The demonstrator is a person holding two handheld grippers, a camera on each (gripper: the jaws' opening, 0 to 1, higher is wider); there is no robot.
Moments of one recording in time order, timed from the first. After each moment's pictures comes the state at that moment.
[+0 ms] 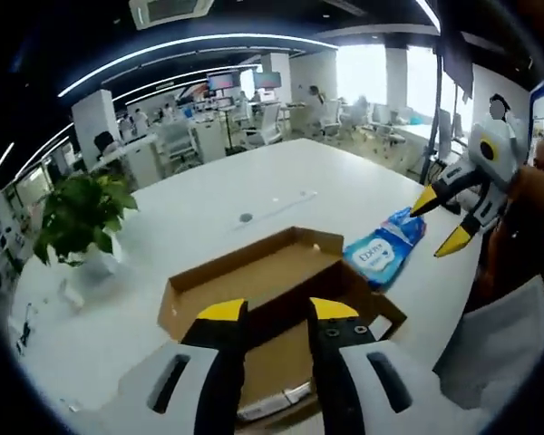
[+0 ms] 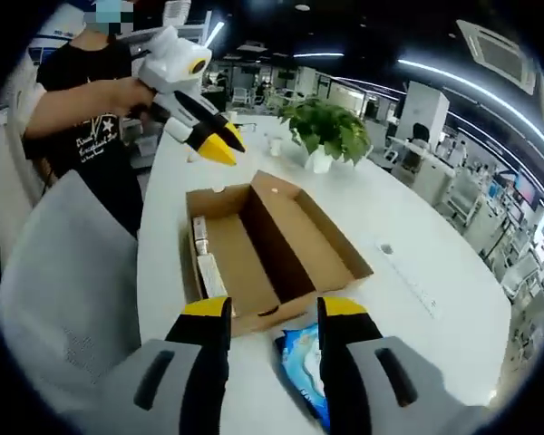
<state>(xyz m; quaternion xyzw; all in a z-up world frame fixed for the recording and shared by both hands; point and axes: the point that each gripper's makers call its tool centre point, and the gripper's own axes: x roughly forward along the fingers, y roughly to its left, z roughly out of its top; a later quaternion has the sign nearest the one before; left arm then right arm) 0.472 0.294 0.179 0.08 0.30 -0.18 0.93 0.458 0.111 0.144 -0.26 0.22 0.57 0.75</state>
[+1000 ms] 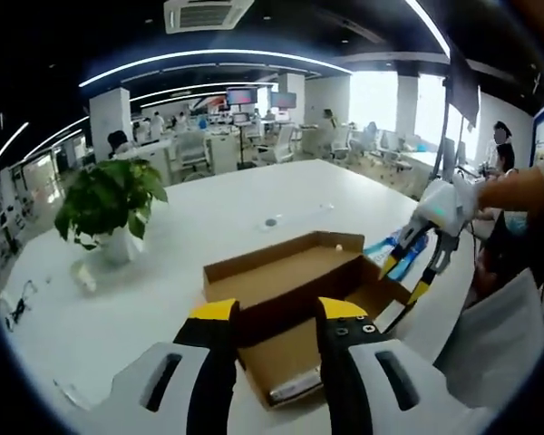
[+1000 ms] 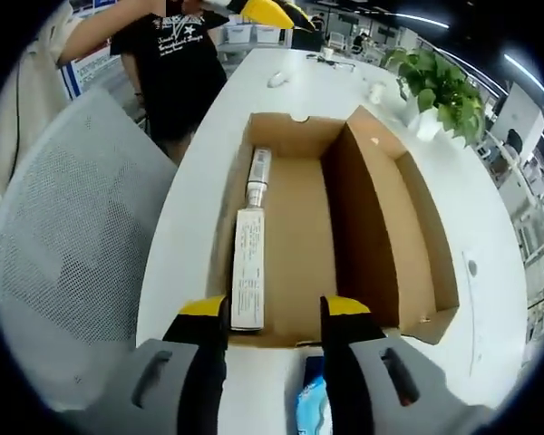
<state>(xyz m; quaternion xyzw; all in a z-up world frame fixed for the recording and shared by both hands) 0.445 0.366 0.179 0.03 0.26 -0.18 0.95 0.450 0.167 0.042 -0.37 0.30 0.66 0.58</state>
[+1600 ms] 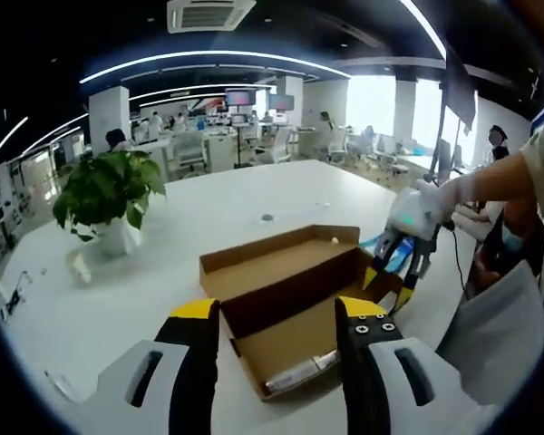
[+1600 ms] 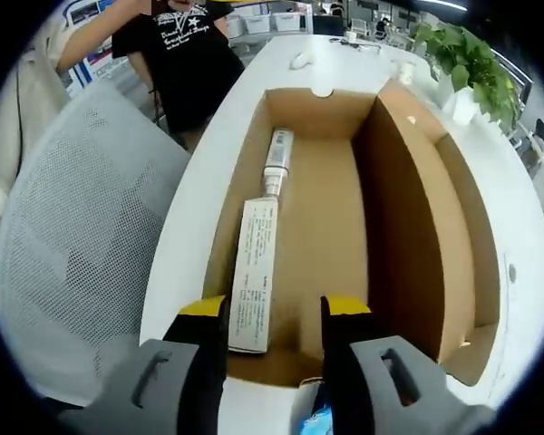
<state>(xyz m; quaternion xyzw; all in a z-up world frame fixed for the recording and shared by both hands) 0.427 0.366 0.165 0.03 0.26 -0.19 0.95 0.433 0.180 0.004 -0.36 0.35 0.70 0.51</state>
